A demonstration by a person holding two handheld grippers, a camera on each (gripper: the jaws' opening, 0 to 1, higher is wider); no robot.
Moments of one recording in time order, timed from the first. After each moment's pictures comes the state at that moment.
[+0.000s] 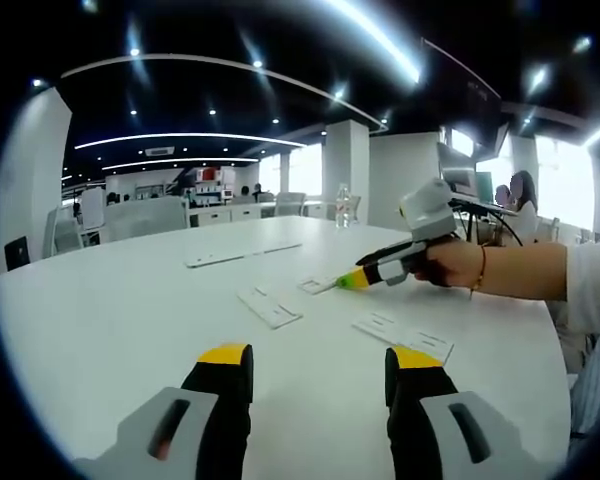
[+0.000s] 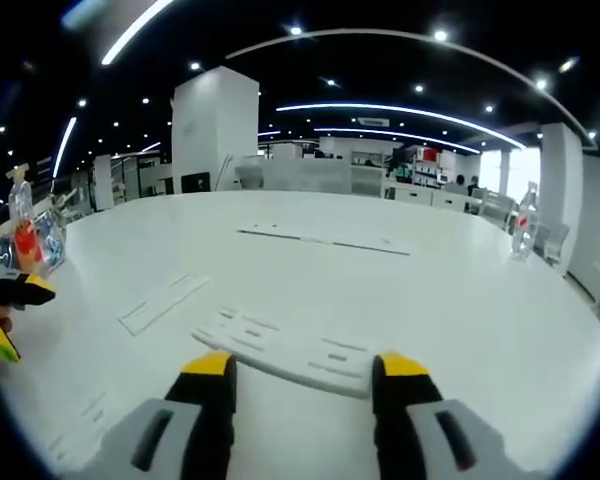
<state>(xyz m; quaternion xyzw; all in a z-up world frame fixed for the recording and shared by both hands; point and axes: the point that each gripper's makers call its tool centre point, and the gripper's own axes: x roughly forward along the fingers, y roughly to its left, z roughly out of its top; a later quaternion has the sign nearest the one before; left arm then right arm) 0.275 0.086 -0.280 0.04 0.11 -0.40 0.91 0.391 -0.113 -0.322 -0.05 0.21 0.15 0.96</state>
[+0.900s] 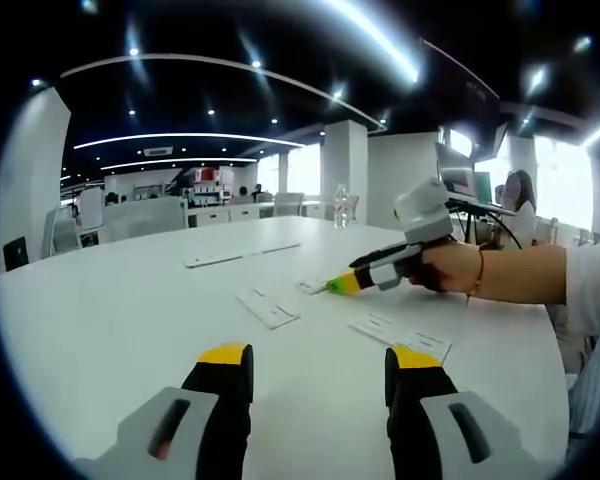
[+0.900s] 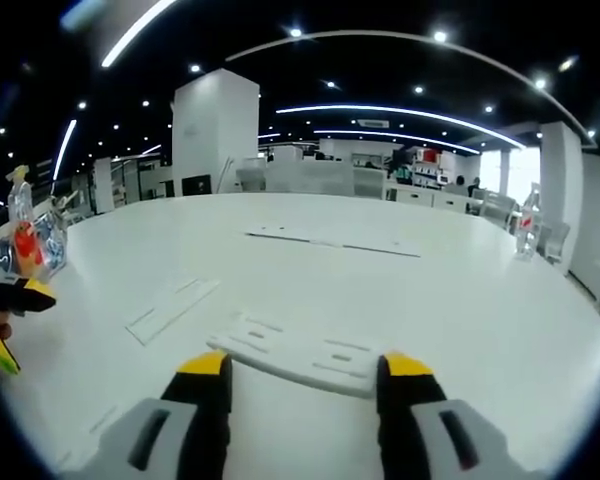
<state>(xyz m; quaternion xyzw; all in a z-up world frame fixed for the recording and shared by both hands) 0.274 0.084 -0.279 0.04 0.11 -0.40 0.91 0.394 -0.099 -0.322 -0.05 0.21 0.15 0.97</state>
